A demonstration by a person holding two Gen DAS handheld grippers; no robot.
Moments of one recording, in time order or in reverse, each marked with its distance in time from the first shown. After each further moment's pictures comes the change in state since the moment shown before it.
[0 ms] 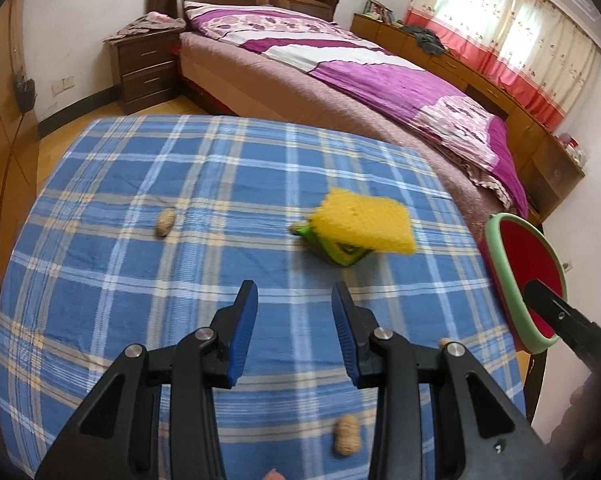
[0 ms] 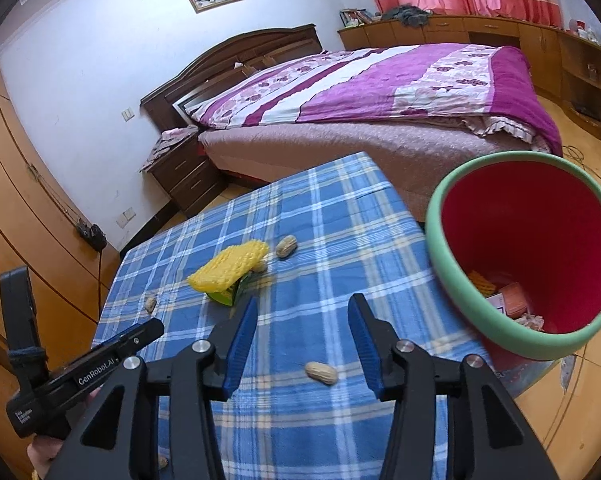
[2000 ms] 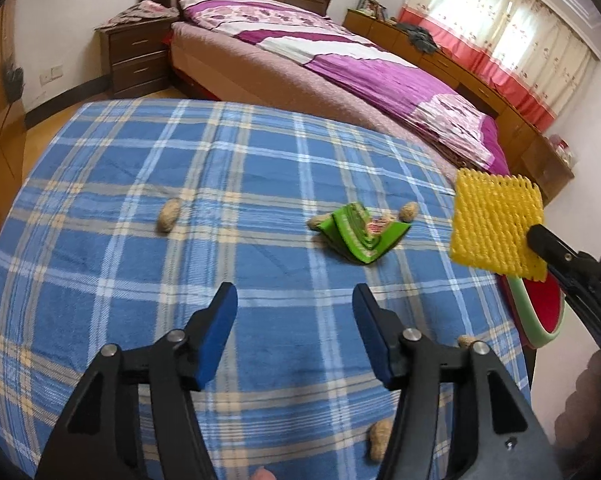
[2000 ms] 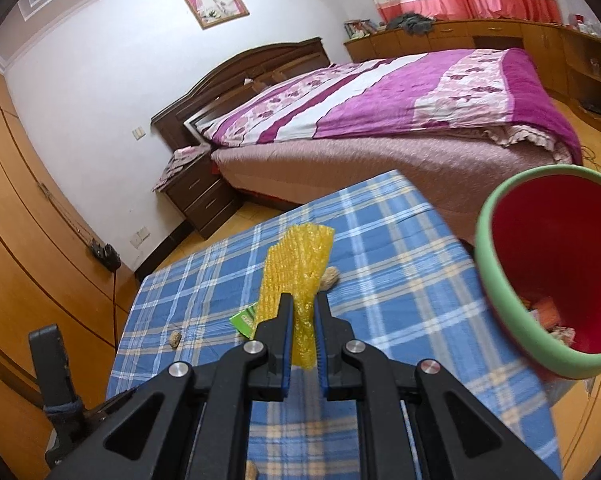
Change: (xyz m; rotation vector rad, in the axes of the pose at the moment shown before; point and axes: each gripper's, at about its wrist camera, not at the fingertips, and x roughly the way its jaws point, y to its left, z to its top) left arm 0.017 0.020 0.001 0.008 0.020 -0.069; right arm 0.014 0.022 0.018 0.036 -0.072 0.055
